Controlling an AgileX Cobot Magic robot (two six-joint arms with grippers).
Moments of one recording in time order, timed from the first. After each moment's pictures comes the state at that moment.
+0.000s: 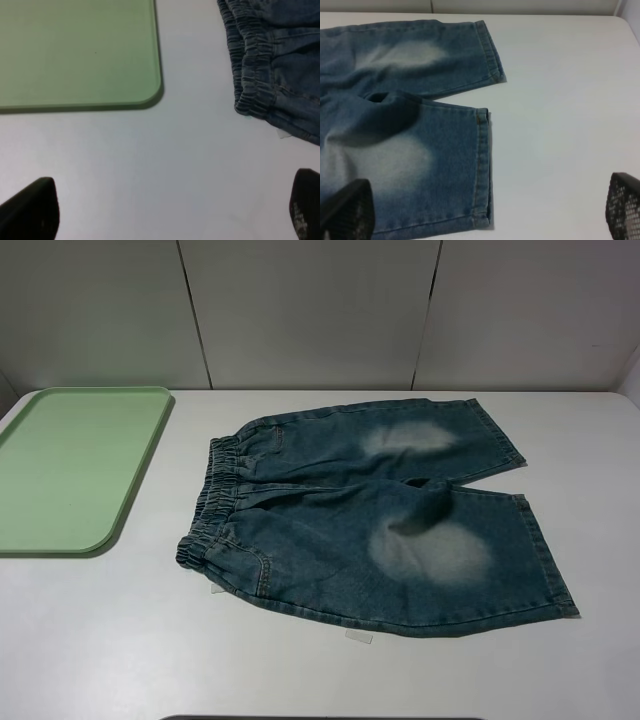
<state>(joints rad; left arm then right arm) -0.16 0.09 -0.49 0.09 1.07 -0.15 0.04 0.00 -0.49 0.01 1.03 0.02</state>
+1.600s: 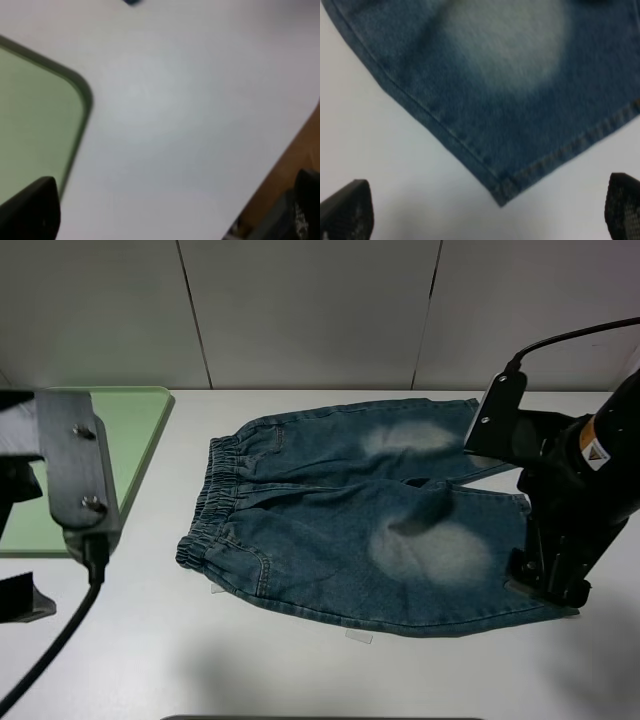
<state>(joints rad) -0.88 1.12 -0.79 0.31 1.16 0.23 0.67 1.31 -0.75 -0.21 0.91 -0.30</state>
